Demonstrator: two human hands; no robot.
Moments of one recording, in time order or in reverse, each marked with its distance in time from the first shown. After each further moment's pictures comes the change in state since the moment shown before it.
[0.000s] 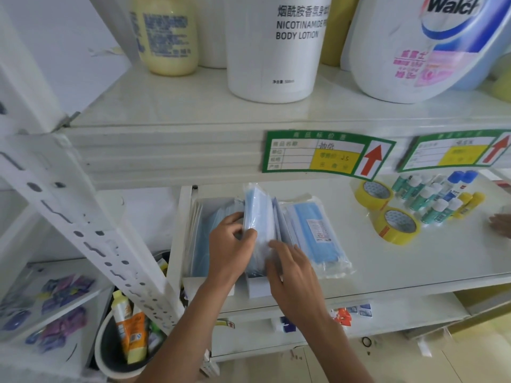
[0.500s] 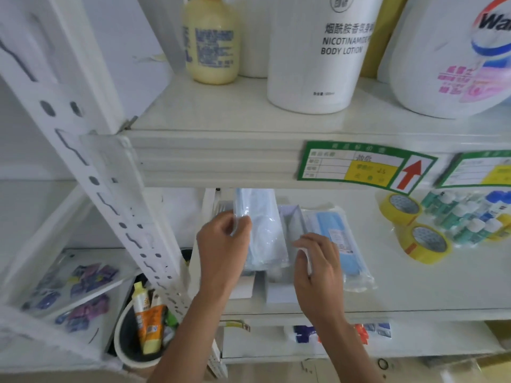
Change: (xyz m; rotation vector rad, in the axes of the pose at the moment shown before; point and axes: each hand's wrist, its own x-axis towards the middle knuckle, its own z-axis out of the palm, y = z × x) left_hand -0.016 0.045 -0.057 -0.028 0.256 -0.009; right_hand 0.013 -0.006 -0.005 0.084 0.262 0.026
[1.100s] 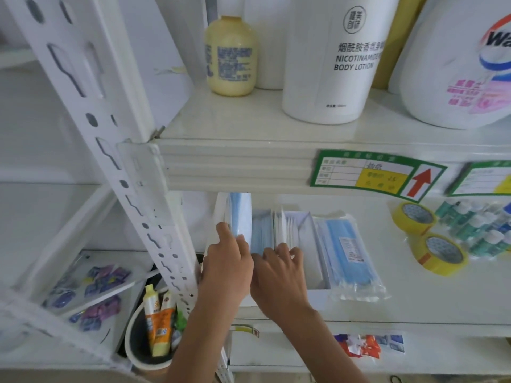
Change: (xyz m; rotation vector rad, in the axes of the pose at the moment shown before) left_hand -0.013 -0.010 -0.017 0.646 -0.129 -0.147; right_hand 0.003 -0.060 0.047 -0.515 -0.473 -0.253
